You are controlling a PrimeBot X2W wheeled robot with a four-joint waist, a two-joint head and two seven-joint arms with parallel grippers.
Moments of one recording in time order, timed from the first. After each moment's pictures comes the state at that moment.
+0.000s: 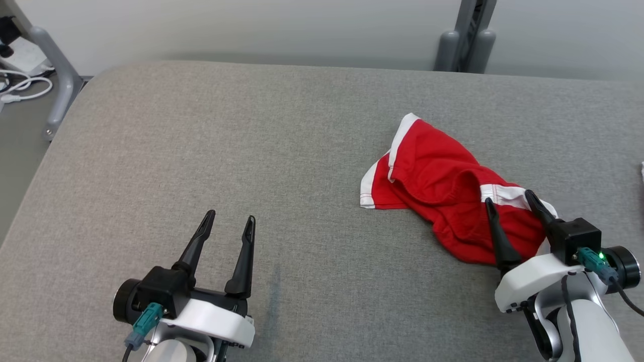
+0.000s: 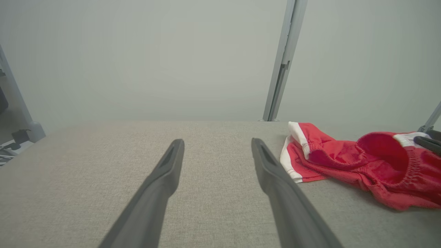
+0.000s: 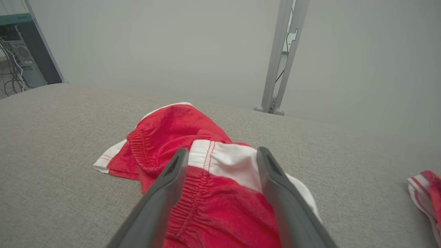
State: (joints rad) left arm -0.11 0.05 -0.21 0.19 -0.23 -0.04 -0.26; right arm -0.25 -0.05 0.02 0.34 0.00 0.13 -0.12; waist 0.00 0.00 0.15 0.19
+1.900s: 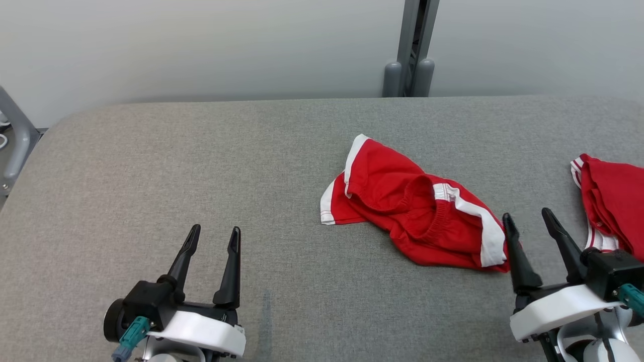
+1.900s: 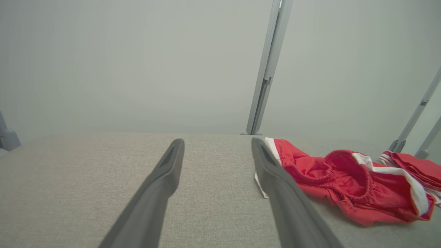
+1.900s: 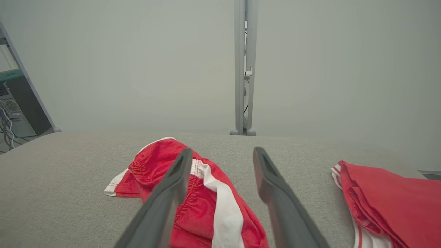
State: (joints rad) left arm -0.06 0.05 -0.18 0.18 -0.27 -0.02 -0.26; right arm -0.06 -0.05 -0.01 0.04 0.13 0.13 -0.05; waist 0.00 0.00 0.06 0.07
